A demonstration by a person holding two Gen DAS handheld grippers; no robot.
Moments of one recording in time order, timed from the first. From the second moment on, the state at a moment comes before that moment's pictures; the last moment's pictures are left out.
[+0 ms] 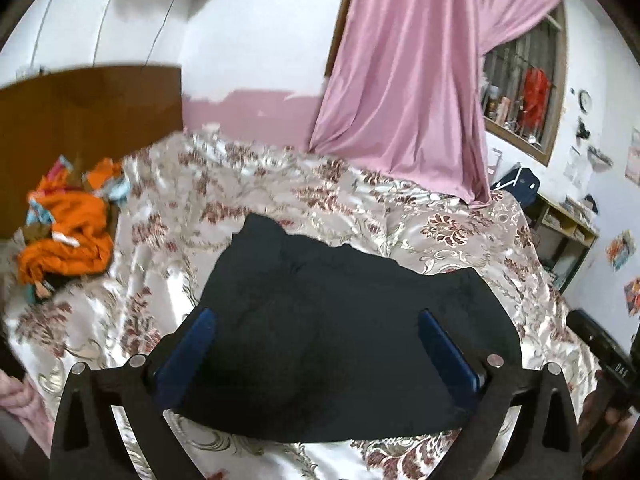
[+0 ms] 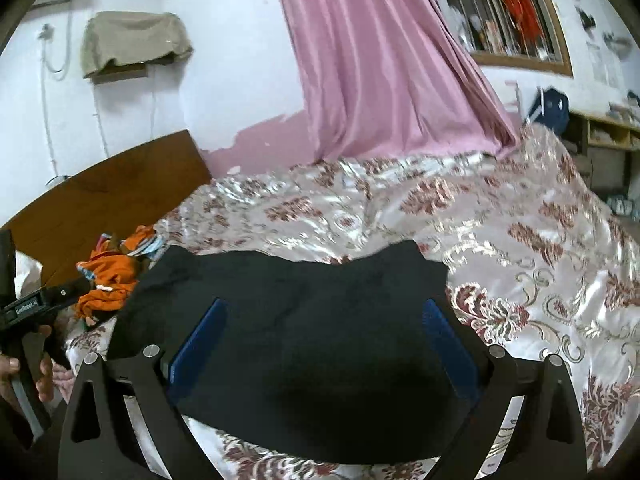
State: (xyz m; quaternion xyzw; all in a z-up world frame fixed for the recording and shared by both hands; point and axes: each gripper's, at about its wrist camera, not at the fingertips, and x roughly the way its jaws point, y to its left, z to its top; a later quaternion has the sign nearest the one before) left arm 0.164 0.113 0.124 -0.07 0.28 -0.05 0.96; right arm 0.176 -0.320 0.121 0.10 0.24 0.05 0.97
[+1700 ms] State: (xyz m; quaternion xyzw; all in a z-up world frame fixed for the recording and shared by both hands) left arm 0.024 0.065 0.017 0.04 0.24 -0.02 0.97; right arm 0.043 -0.247 0.035 0.02 0.24 0.03 0.97
